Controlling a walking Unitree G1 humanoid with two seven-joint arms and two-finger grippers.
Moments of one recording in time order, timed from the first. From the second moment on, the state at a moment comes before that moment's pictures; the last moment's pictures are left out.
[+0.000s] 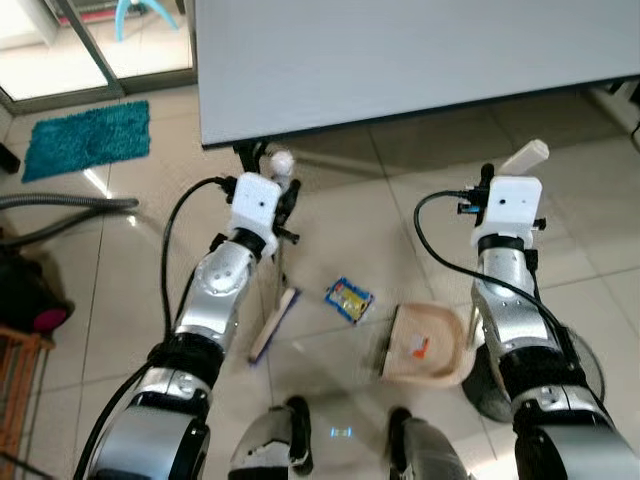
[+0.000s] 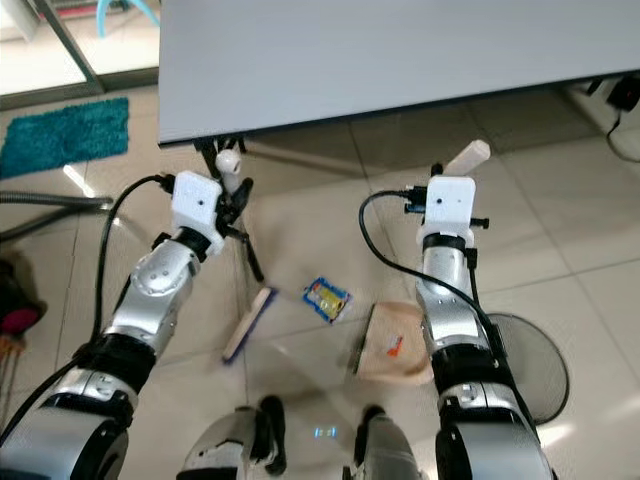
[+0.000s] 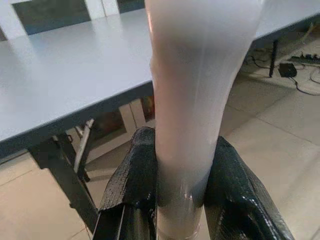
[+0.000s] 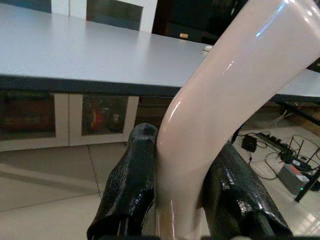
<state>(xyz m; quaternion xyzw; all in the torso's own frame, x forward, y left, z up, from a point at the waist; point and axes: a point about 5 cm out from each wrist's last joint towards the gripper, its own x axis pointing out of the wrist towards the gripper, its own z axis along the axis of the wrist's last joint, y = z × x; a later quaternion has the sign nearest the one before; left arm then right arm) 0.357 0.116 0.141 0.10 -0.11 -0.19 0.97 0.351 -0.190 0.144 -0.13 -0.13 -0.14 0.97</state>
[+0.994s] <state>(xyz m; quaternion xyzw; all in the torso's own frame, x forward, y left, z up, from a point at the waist) 0.373 0.032 0.184 0.12 -0.16 -0.34 0.92 0.350 -0.152 0.136 -0.13 -0.16 -0.15 0.97</state>
